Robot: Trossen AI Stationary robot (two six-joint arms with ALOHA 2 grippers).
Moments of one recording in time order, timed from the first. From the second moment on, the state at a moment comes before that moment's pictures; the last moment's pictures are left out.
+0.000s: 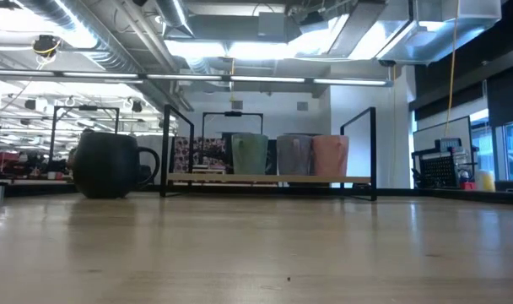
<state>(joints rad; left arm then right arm) -0.20 1.03 1.10 -0.54 -0.33 -0.28 1.09 1.47 1.28 -1.00 0.10 2.08</state>
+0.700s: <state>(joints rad) -0.18 1.03 1.10 -0.54 -0.33 -0.28 1.25 1.81 1.28 -1.00 0.26 2.06</state>
